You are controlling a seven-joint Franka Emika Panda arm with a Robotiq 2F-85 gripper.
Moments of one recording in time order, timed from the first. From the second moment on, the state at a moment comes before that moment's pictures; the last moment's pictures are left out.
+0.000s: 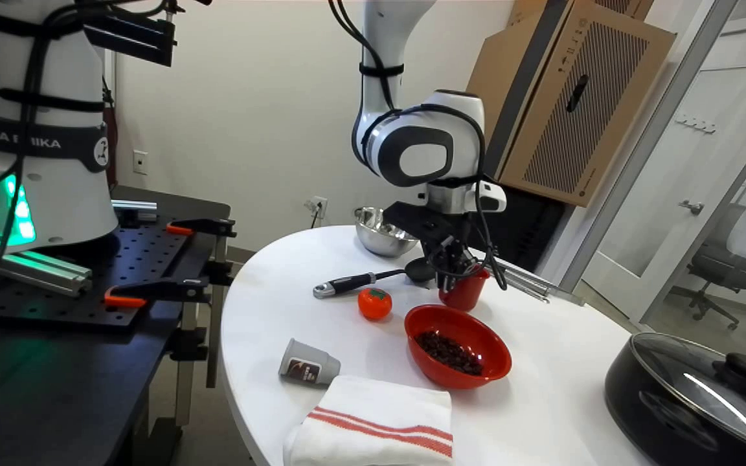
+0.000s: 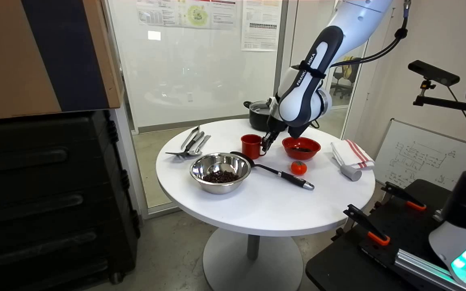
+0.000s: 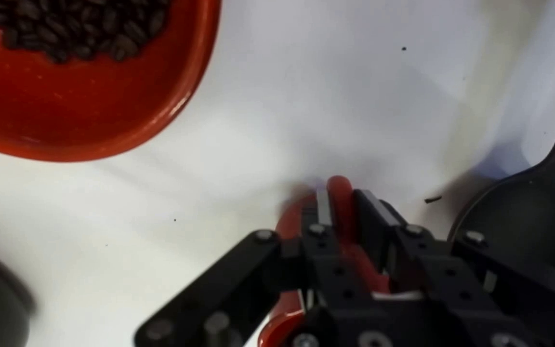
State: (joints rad) arm -0.10 0.60 0.08 -2.22 -0.17 3.18 -0.27
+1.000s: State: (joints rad) arm -0.24 0.49 0.21 -2.30 -0.14 3.17 -0.15
